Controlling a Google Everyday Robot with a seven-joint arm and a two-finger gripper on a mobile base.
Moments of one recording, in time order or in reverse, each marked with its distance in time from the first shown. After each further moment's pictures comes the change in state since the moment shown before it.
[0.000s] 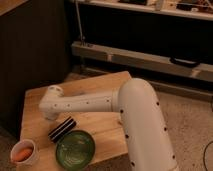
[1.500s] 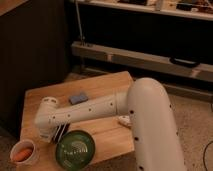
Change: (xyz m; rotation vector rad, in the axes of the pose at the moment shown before) arm 0.037 0.097 -0.021 -0.156 0.040 -0.050
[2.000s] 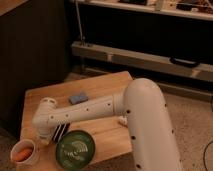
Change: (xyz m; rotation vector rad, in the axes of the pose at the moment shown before) arm -0.001 0.009 0.012 -0.039 0.022 -0.012
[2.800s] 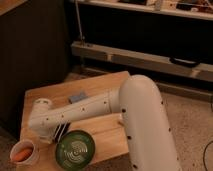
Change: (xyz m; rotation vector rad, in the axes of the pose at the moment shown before) arm 0.016 -0.020 -0.005 0.082 0.120 0.048
